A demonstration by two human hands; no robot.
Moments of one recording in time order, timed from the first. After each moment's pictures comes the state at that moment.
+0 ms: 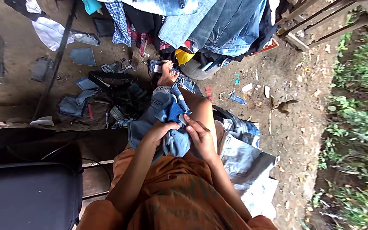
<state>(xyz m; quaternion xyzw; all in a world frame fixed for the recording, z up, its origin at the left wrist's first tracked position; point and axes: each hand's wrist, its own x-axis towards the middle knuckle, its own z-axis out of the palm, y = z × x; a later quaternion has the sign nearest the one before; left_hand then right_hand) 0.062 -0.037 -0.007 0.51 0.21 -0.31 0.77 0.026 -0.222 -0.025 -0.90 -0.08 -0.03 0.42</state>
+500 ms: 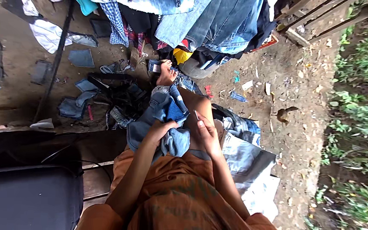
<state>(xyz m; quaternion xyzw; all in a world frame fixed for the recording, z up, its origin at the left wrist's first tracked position) 0.062 -0.042 -0.005 0.56 0.24 -0.30 0.73 0.029 -0.232 -0.016 -0.77 0.06 0.05 0.63</state>
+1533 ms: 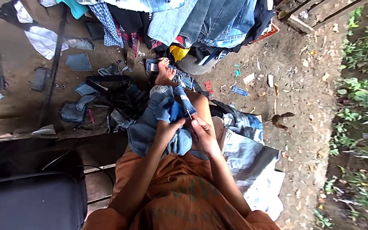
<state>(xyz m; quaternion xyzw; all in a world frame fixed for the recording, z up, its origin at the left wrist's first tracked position) 0.062 -0.071 -0.029 0.65 0.14 -0.16 0.73 0.031 -0.222 -0.011 -0.70 0.10 0.09 0.70</state>
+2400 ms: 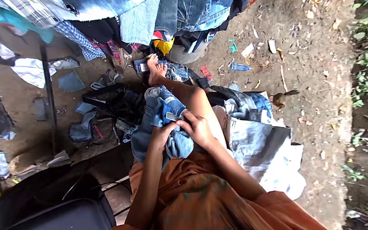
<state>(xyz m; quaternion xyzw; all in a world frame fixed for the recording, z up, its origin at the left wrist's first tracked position) 0.071 -0.052 -0.020 0.59 0.19 -0.25 0.74 0.044 -0.204 -0.036 -0.93 -0.04 -0.07 0.37</state>
